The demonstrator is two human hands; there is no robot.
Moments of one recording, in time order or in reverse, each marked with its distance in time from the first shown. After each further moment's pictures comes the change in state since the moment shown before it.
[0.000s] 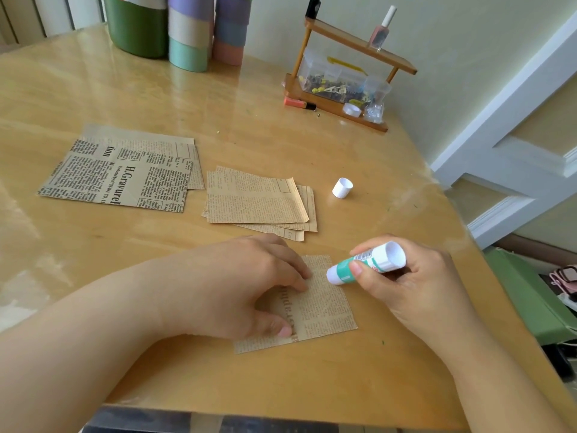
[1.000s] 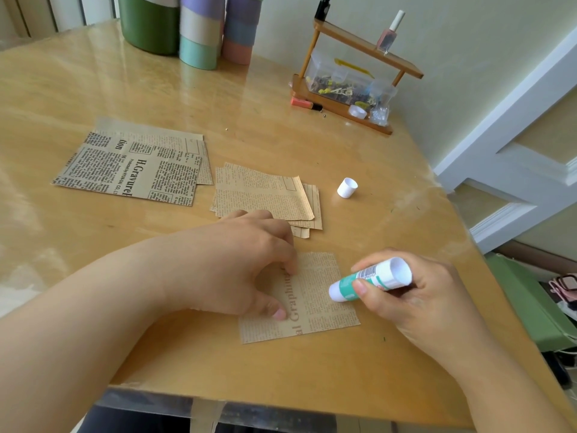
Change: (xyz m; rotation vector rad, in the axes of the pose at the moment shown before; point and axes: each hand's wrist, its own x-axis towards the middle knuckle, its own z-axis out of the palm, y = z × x) left_hand -0.002 -0.002 -0.012 0.172 -0.059 -0.164; right_hand -0.012 -0.008 -0.003 0.034 -0.097 -0.021
